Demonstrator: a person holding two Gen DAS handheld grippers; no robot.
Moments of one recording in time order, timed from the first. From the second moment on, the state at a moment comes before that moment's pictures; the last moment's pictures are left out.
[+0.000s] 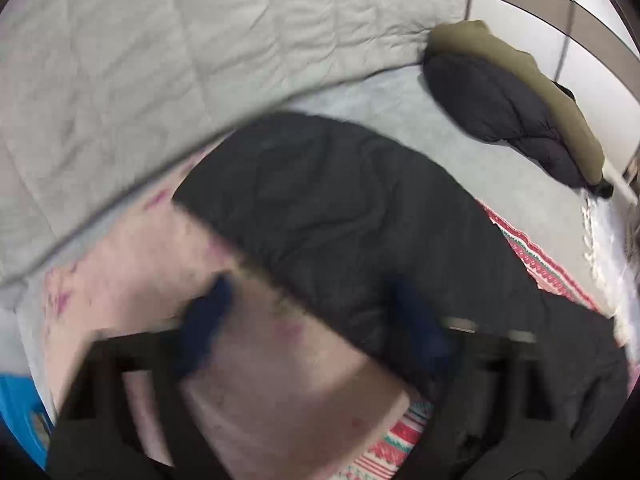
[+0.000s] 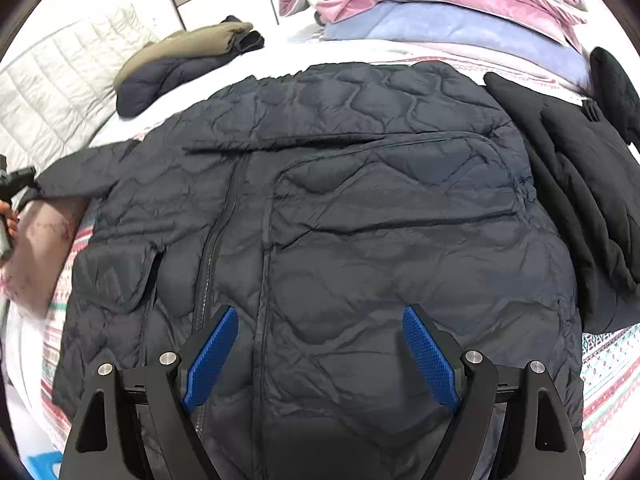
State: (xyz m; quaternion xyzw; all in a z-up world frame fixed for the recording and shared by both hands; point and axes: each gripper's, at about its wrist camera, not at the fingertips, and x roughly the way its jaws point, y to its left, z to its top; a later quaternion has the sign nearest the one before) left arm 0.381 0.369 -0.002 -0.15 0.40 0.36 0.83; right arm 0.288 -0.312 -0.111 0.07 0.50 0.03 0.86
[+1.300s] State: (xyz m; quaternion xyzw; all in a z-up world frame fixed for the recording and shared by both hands) left arm 0.357 -0.004 -0.056 -0.12 0.45 -0.15 0.87; right arm 0.296 -0.411 -0.117 0.21 0.51 -0.02 0.84
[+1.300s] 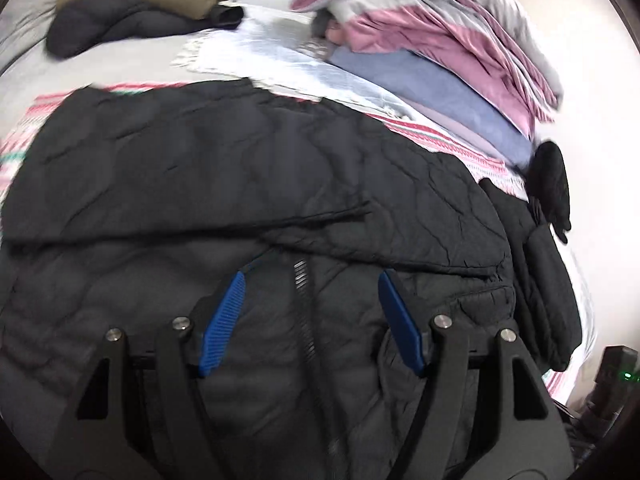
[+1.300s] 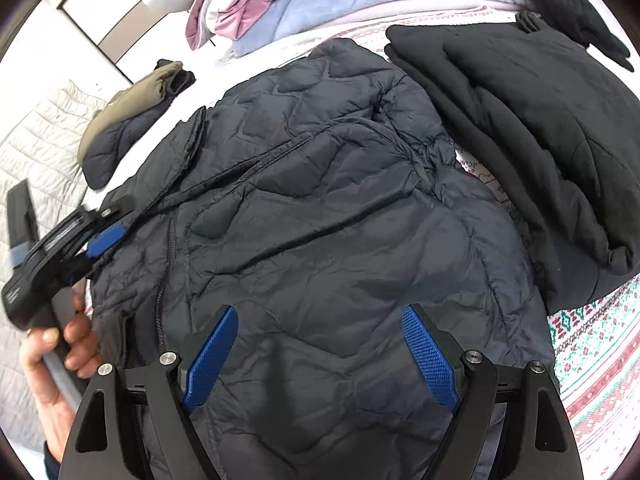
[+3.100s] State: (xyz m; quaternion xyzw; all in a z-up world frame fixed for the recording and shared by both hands) left arm 0.076 0.235 -0.106 -0.16 0.49 0.06 0.85; right arm 0.174 -0.446 -0.092 0.03 0.49 -0.10 0.86
